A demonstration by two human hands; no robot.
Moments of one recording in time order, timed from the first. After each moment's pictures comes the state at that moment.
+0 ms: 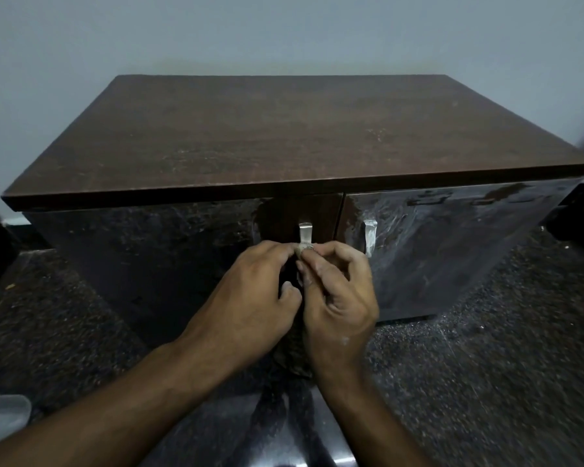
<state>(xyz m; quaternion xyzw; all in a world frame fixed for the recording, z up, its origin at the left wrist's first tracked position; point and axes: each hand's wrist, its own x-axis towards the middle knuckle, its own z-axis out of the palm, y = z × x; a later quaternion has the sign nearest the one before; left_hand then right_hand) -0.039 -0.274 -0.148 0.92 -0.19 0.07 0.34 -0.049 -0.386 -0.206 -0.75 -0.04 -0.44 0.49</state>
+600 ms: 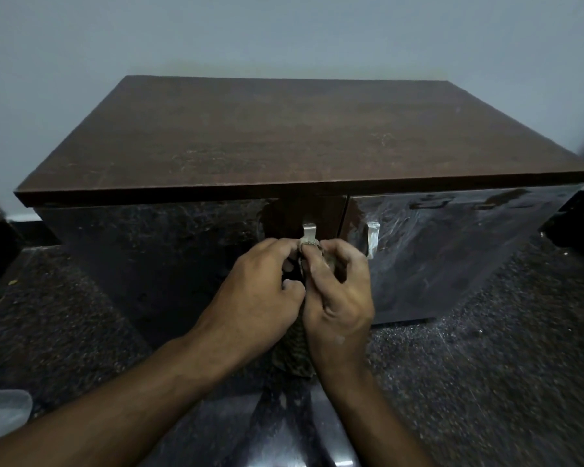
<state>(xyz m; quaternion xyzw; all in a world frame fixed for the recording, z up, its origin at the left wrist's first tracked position) -0.039 -0.277 -0.143 0.90 -0.16 0.06 0.40 -0.044 -0.392 -0.217 -0.79 -0.08 -0.44 0.43</state>
